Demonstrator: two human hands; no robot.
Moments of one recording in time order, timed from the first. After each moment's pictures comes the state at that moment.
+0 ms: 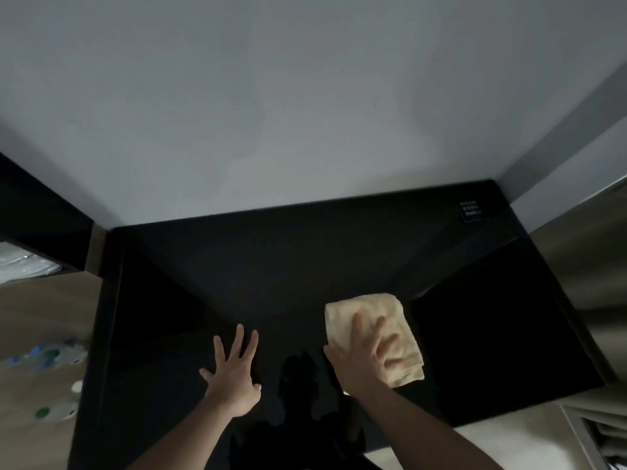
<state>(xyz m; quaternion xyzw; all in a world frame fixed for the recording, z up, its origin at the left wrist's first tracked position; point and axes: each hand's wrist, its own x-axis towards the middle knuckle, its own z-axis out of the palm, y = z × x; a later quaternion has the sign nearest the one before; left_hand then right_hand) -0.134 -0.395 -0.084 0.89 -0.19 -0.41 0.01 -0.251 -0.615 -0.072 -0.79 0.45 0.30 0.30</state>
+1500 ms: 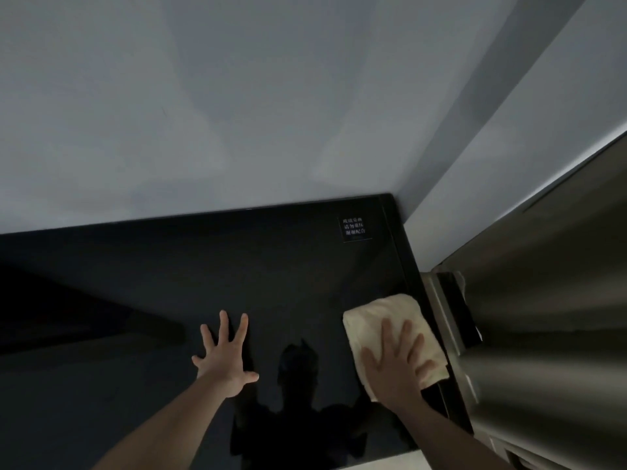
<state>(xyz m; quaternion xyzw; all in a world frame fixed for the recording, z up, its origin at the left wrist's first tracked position) -0.234 -0.773 -0.081 0.90 -0.13 -0.41 0.01 -0.421 -1.036 -0.104 -0.84 0.43 0.26 0.21</state>
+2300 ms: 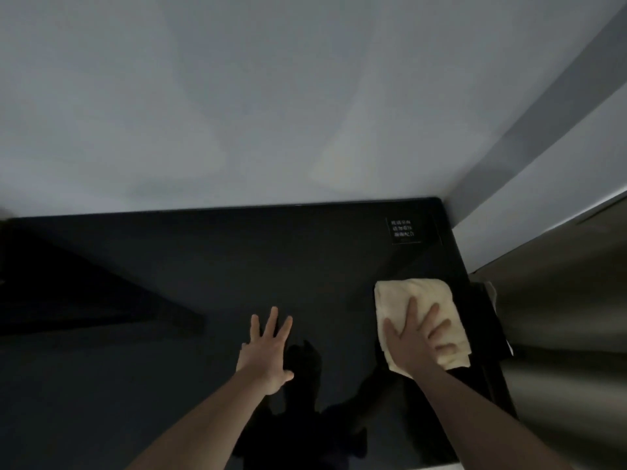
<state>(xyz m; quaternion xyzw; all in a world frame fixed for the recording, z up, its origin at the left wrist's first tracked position) -0.216 -0.720 -0.078 0.89 -0.23 -0.39 -0.01 -0.328 -0.989 -0.105 -0.81 0.47 0.27 0.23</state>
